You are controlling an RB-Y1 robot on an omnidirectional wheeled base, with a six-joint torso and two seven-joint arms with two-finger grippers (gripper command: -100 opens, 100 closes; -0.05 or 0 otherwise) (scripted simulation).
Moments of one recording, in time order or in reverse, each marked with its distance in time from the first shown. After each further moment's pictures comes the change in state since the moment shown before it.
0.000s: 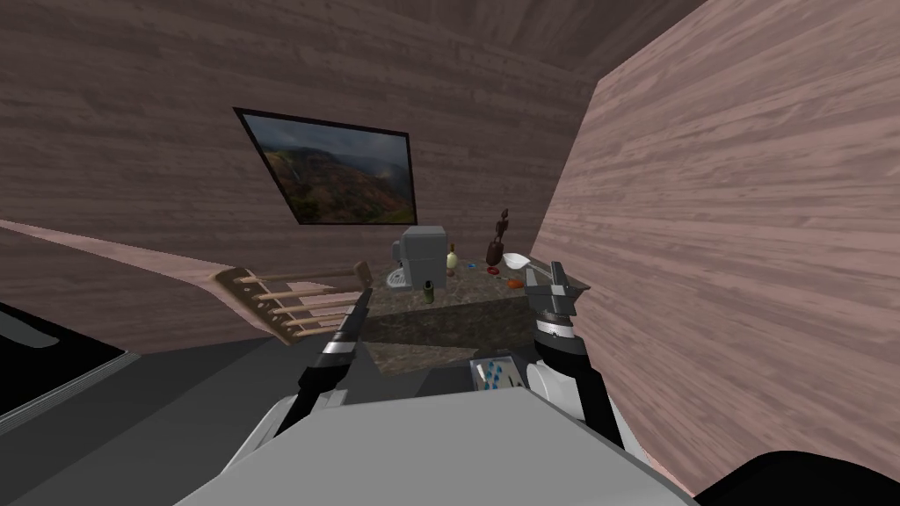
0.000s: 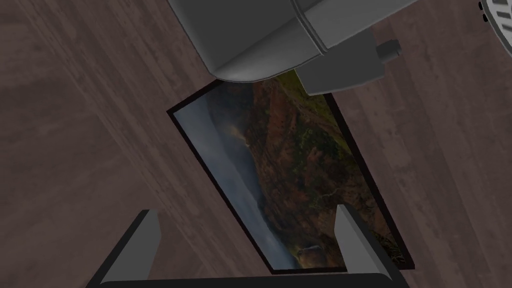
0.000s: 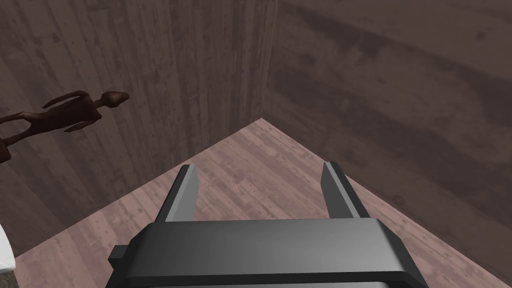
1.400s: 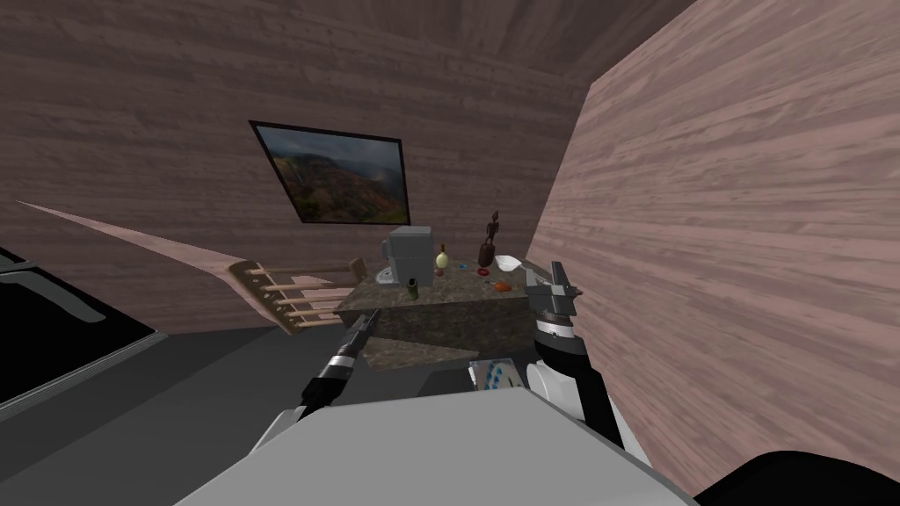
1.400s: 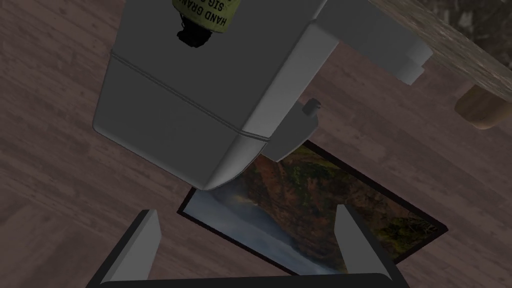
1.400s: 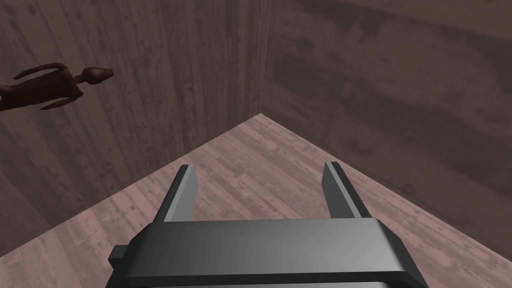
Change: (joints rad) left arm -0.035 0.014 0.068 0.284 -0.208 -0.025 -0.269; right arm 0.000 0.000 0.000 0.000 0.000 0.000 0.000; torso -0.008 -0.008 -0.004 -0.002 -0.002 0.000
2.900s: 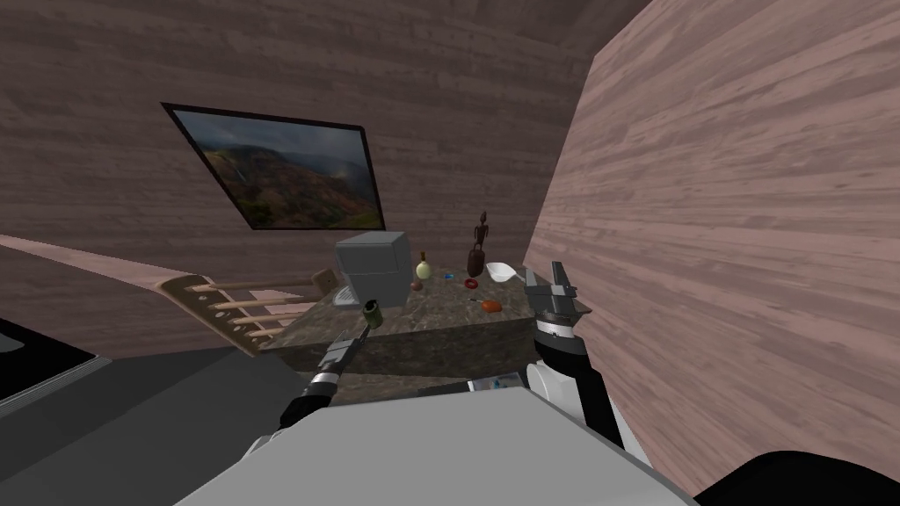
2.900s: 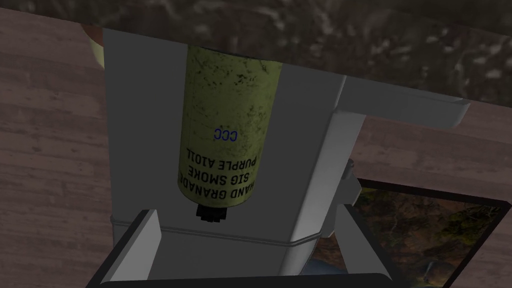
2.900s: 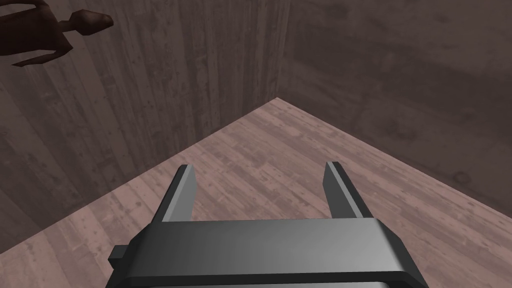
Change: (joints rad) left arm -0.020 -0.034 0.154 0.188 -0.095 -0.039 -0.254; right arm 0.000 0.000 0.000 0.000 0.000 0.000 0.000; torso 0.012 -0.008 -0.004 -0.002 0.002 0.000
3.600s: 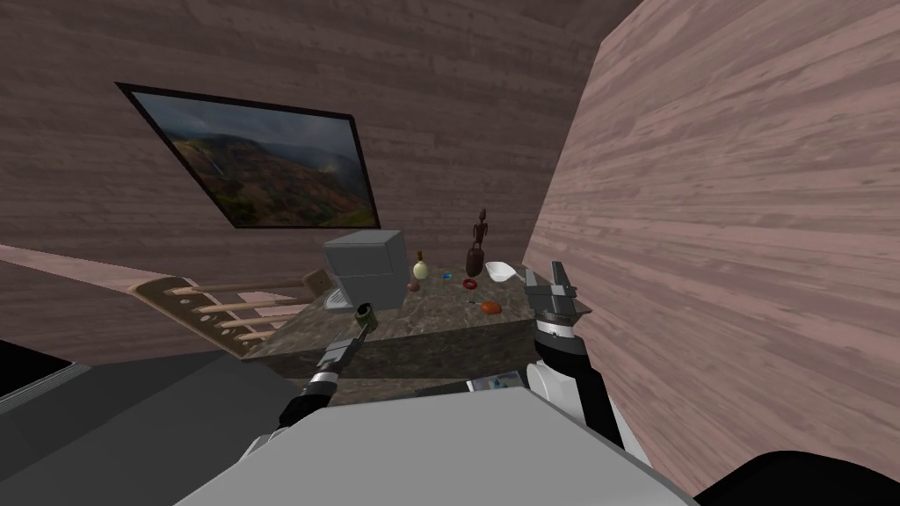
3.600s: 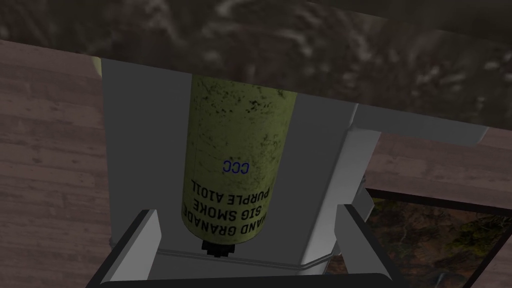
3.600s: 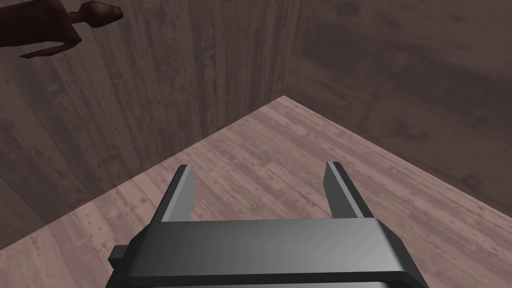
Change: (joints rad) left arm -0.006 0.000 0.008 0.002 0.001 0.000 -0.007; right arm 0.000 0.000 0.000 0.000 0.000 0.000 0.000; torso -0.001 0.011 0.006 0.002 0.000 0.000
